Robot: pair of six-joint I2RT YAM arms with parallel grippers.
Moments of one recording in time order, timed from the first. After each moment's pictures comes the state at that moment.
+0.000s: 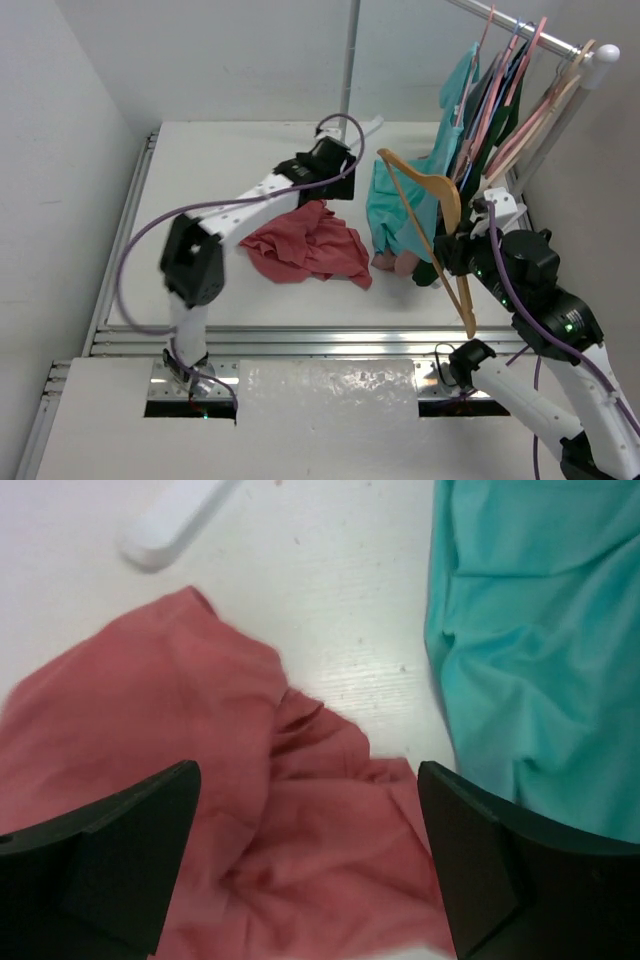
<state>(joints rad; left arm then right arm) -0.66 1.89 1.71 -0.59 -0.37 -0.47 0.50 0.61 1.01 -0.74 0.15 0.17</state>
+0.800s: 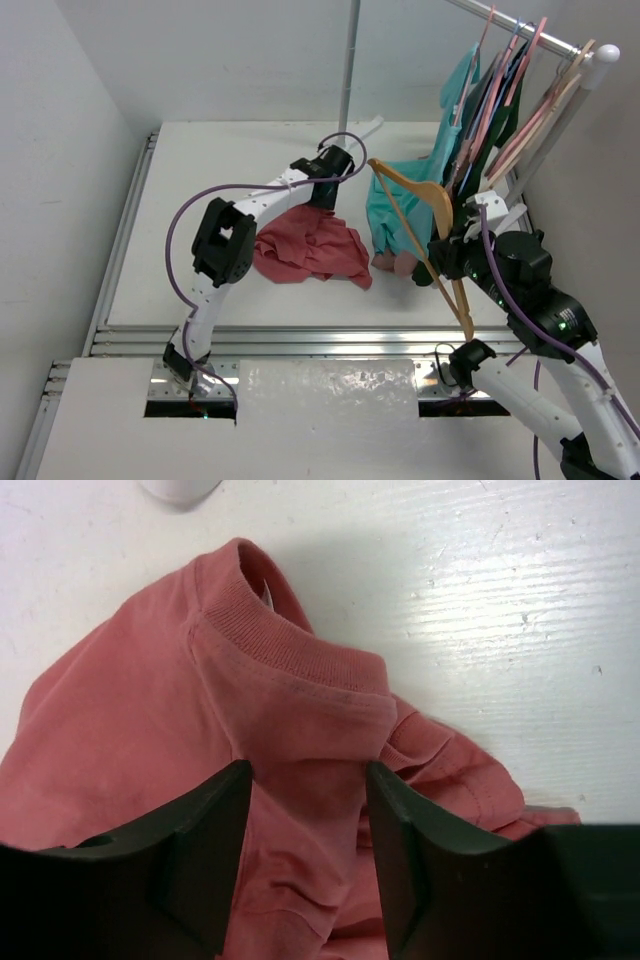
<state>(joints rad) -0.59 2.25 1.94 -0.76 -0.41 -0.37 0.50 0.59 0.97 -0.73 0.10 0.17</state>
